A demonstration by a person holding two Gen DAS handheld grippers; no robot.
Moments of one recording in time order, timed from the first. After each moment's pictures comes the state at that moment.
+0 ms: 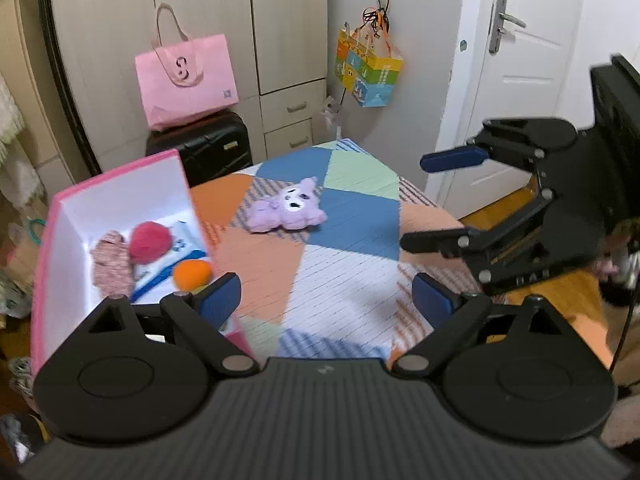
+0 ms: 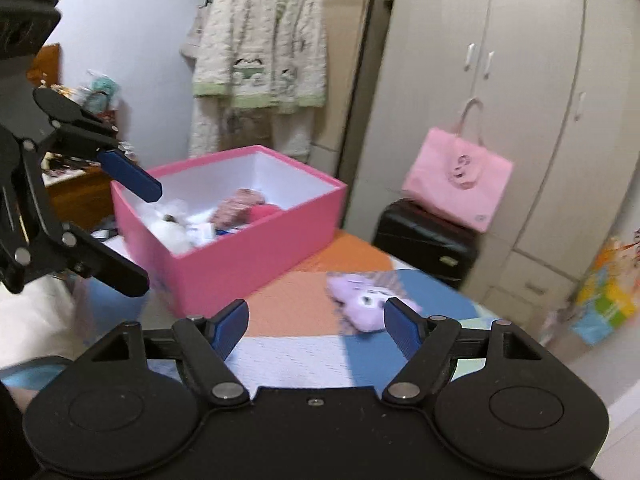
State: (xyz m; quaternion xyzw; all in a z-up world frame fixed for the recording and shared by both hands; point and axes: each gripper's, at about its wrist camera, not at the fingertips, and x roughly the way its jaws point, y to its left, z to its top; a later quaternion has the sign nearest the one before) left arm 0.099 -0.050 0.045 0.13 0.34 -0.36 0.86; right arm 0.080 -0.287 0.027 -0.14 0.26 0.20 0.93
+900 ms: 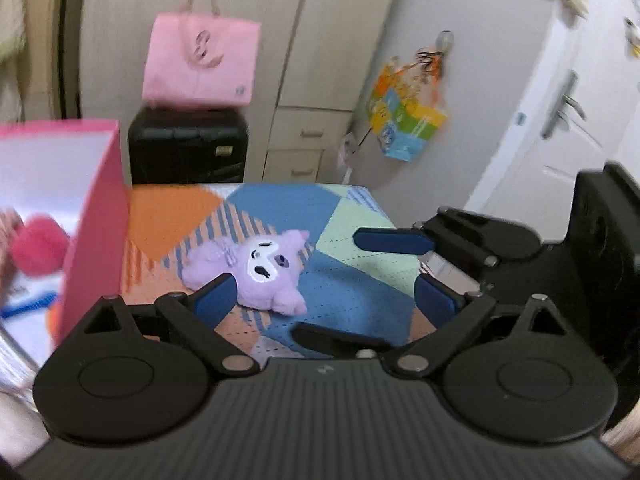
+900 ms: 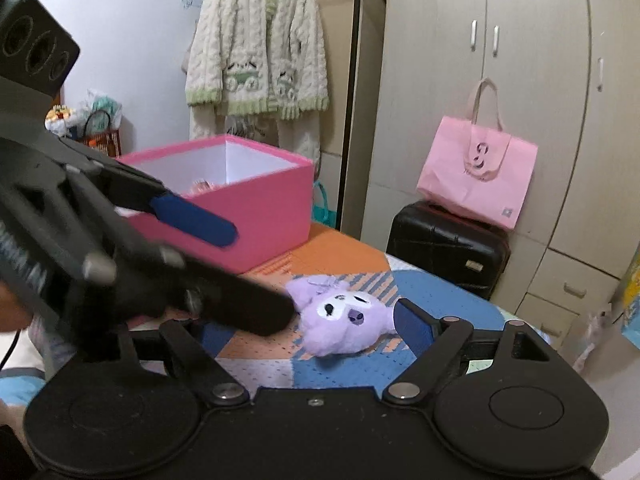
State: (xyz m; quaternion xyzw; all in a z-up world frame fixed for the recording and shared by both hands) left arm 0.208 -0.136 -0.036 -0.04 0.34 -0.32 0.88; right arm 0.203 -0.332 -0.056 -0.09 0.25 0.27 0.93
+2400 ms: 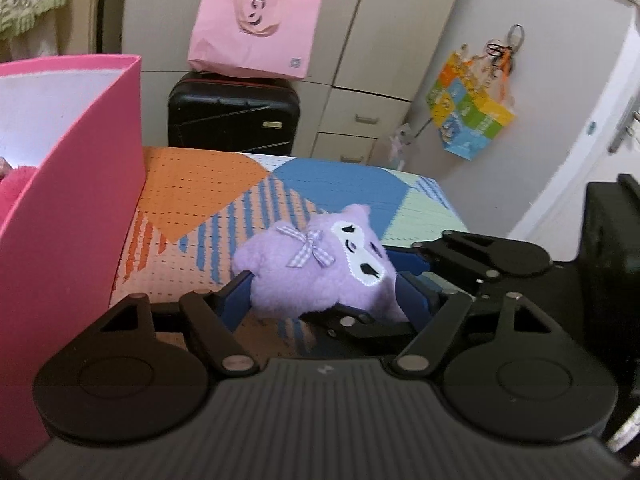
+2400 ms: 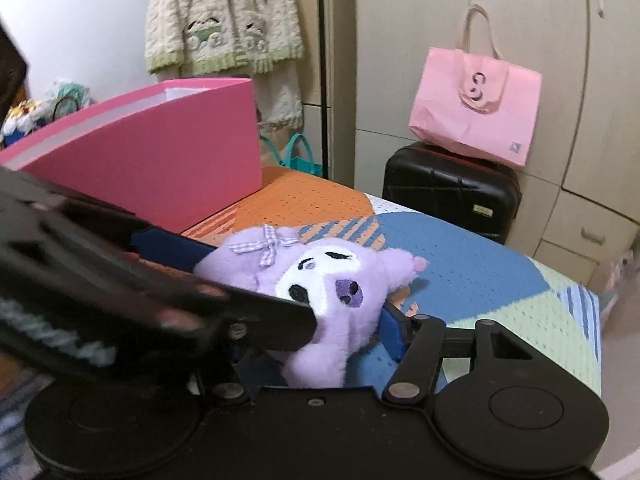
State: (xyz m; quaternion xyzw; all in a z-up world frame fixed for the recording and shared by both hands) left arm 0.246 -0.151 -0.084 -0.05 0.37 -0.25 0.89; right arm 0.272 -0.332 -0.112 -0.05 0.31 0.24 0.92
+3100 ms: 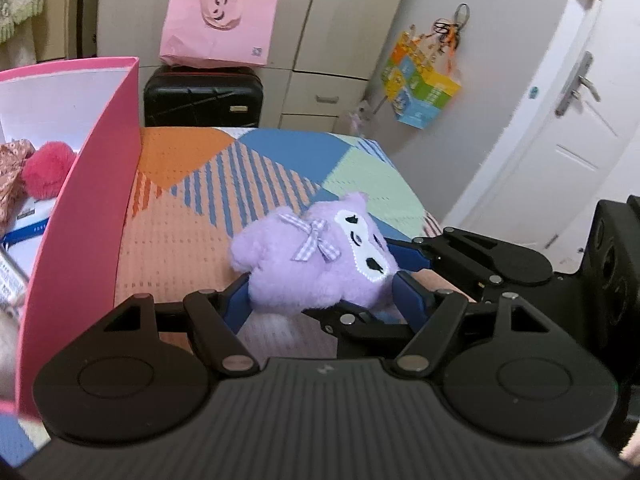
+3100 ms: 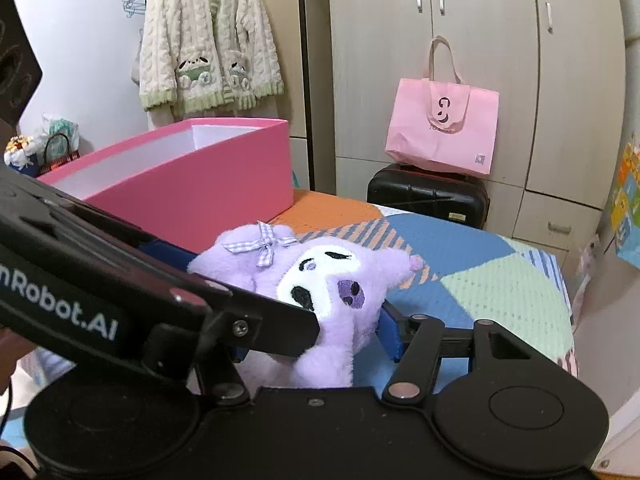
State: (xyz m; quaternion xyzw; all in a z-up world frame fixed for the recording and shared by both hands) left arm 0.165 -0.124 -0.055 -0.03 0.38 -0.31 0.87; right arm 0.163 -0.309 -0.085 -0.02 0.27 0.19 0.94
